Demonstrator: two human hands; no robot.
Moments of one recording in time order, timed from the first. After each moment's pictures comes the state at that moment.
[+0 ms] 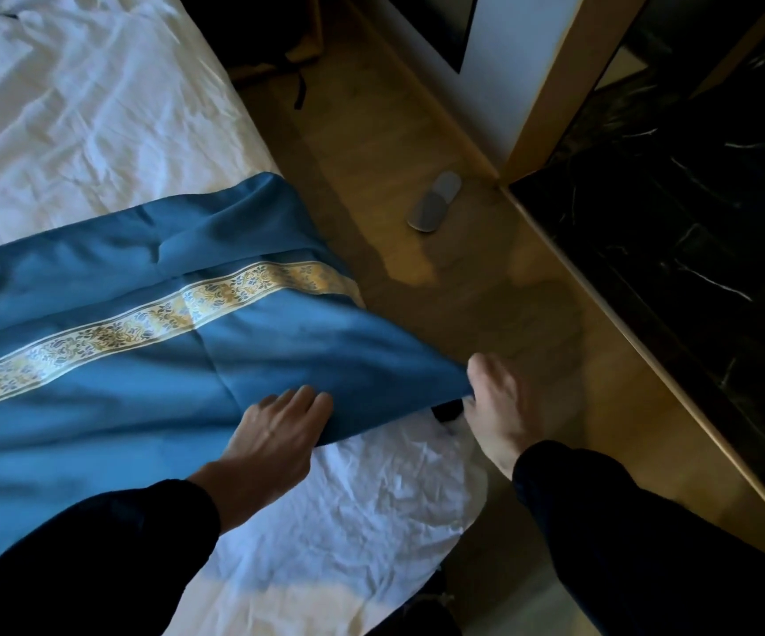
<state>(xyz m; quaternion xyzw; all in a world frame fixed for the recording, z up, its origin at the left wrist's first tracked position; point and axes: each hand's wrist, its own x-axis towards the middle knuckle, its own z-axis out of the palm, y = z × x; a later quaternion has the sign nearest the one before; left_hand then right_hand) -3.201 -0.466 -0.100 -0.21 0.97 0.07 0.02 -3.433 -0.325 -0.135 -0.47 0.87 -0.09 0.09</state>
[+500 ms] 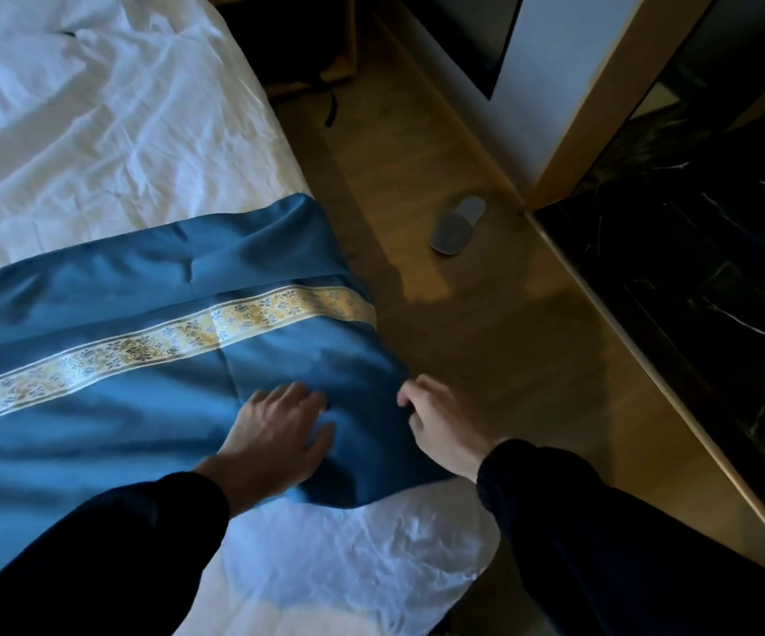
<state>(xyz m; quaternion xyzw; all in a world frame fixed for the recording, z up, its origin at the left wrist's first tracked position) -3.201 -0.502 -0.101 -0.31 0.94 0.10 0.07 -3.404 -0.394 -0.120 -0.60 0.74 -0.12 0.28</state>
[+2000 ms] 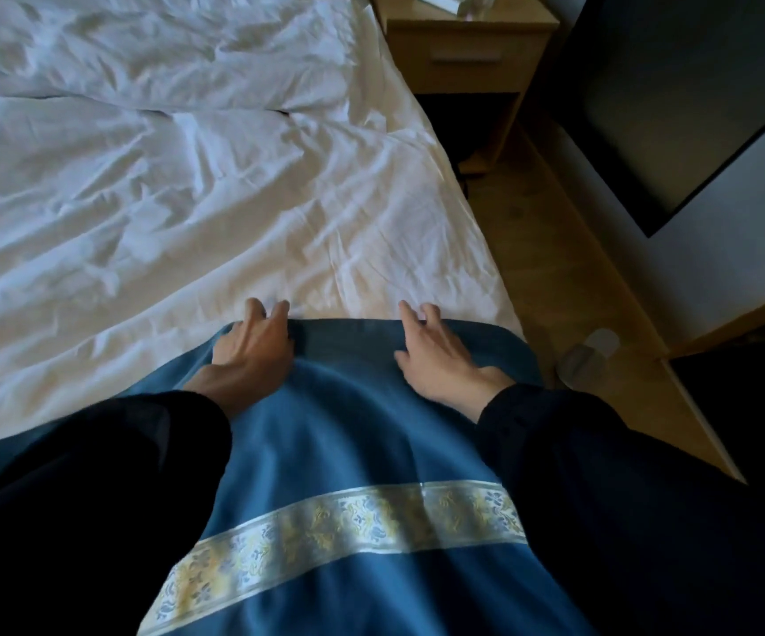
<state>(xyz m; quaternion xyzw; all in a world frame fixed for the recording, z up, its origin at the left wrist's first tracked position) -3.068 -0.916 -0.118 -0.60 0.79 0.14 0.04 -3.278 -0.845 -0.117 -0.63 0.74 -0.02 0.23</state>
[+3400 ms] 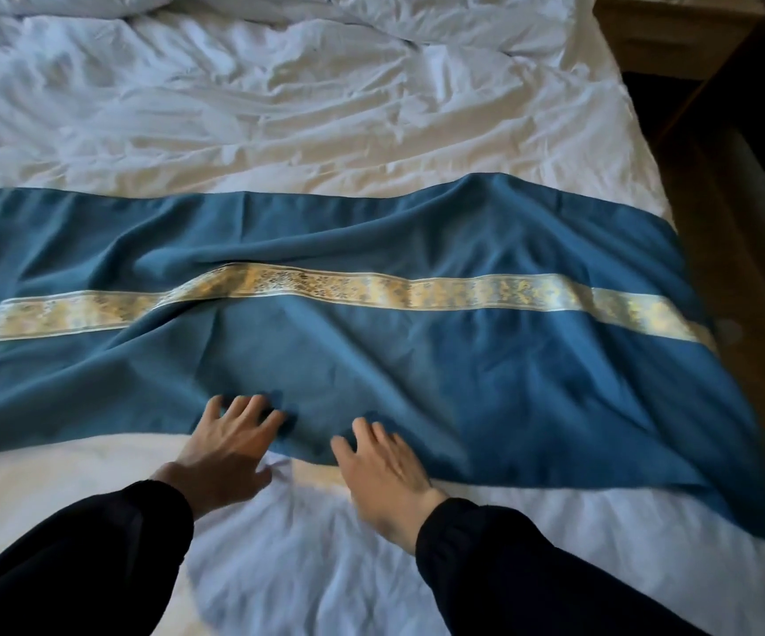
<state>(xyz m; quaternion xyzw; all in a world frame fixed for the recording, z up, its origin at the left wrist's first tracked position) -2.700 -0.499 -0.124 -0.54 0.83 0.05 0.10 -2.913 -0.475 -0.112 -0.86 0.48 0.06 0.17</state>
